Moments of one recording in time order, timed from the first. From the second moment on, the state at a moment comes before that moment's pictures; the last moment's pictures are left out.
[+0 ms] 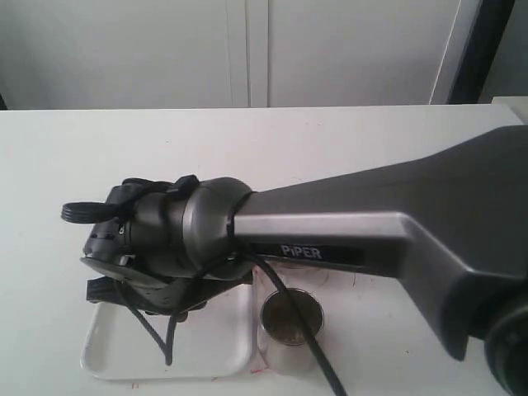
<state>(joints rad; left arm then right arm) -0.18 0.00 0.01 -0.16 0.08 -0.02 0.95 2.11 -1.53 -0.44 0.85 1.20</state>
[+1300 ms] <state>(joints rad) -0.18 0.00 0.01 -0.16 0.08 -0.02 0.95 2.17 -1.54 -0.45 0.85 1.12</state>
